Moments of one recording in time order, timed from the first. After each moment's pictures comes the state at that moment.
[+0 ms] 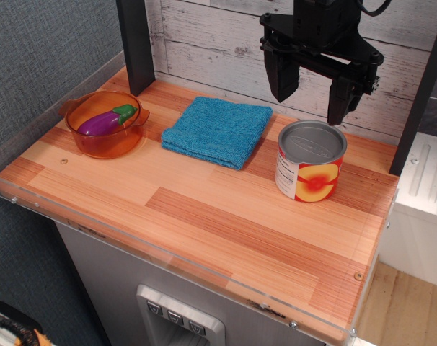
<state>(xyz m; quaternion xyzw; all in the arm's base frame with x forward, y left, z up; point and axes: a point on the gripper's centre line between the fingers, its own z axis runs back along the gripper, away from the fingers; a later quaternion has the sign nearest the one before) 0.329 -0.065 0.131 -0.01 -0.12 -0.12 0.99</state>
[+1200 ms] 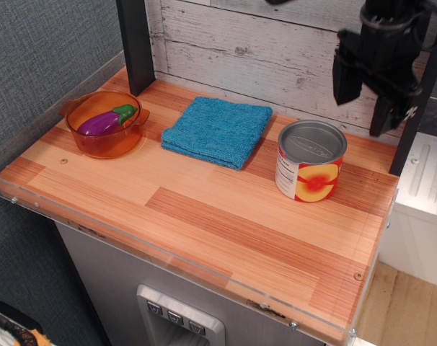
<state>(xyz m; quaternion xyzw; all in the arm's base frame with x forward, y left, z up) 0.402 -0.099 0.076 0.01 -0.11 -0.31 0.95</state>
